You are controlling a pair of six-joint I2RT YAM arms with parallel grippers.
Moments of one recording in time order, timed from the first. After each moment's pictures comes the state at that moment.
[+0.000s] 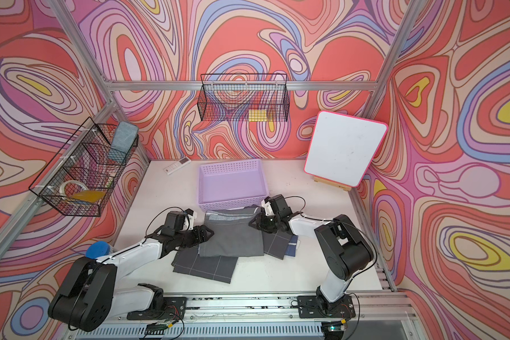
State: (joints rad) left arm -0.27 1.29 0.45 -0.07 0.41 -0.59; right arm 0.47 1.69 0.81 0.00 -0.52 0.68
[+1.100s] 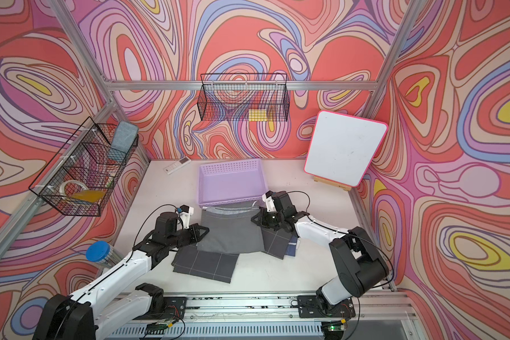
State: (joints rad) left arm -0.29 0.97 0.43 -0.13 0.43 -0.62; right arm 0.48 1.49 0.81 -0.05 -0.49 0.65
